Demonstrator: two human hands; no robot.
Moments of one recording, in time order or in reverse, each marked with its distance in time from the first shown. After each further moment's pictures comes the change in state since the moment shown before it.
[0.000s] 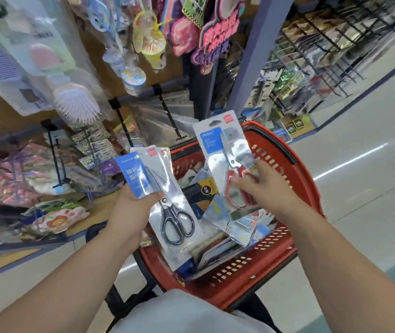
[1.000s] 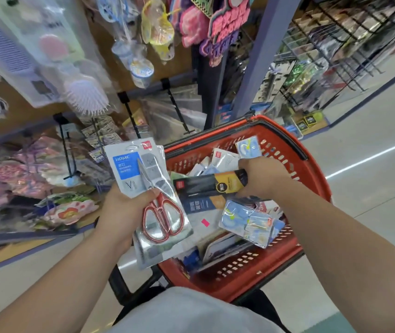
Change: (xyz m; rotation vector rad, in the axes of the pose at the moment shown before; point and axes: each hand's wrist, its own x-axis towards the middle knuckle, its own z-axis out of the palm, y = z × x) left_hand -0.019 0.002 -0.020 -0.033 0.068 0.044; right_hand 0.055 0.008 0.007 -1.115 -0.120 -0.284
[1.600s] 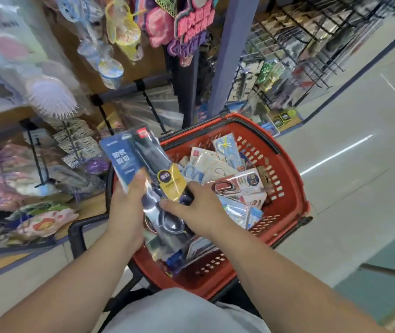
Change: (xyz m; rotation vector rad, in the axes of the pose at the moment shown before) left_hand -0.003 -0.009 0.054 -0.216 0.006 -0.013; right_hand -0.074 -0.114 0.015 1.060 0.073 0.143
